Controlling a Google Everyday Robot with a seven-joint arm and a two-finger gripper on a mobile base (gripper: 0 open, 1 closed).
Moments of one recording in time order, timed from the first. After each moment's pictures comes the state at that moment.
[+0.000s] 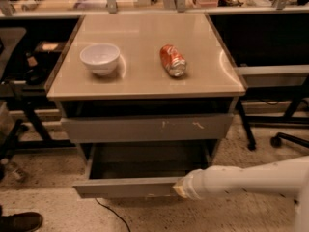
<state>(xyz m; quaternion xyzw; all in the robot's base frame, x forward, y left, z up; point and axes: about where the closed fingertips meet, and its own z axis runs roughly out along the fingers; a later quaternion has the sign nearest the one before) 0.478 -0.102 0.441 -0.37 0.89 0.13 0.24</state>
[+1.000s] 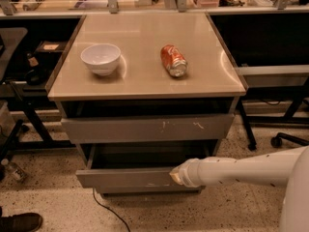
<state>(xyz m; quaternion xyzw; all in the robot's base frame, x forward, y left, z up) 0.525 -0.088 0.454 -0.37 0.88 0.12 0.28</state>
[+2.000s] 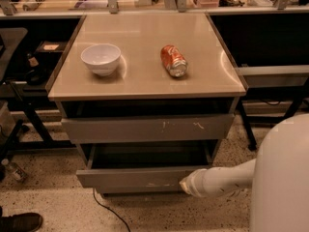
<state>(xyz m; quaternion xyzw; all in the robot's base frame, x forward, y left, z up) 0.504 -0.127 0.413 -0.31 0.91 0.09 0.25</state>
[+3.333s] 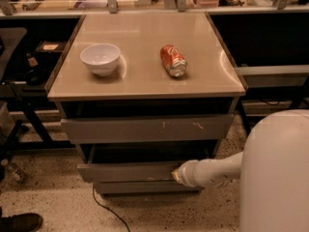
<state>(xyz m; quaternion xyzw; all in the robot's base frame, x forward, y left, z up) 0.548 -0.102 0.413 -0.31 0.90 0.10 0.28</state>
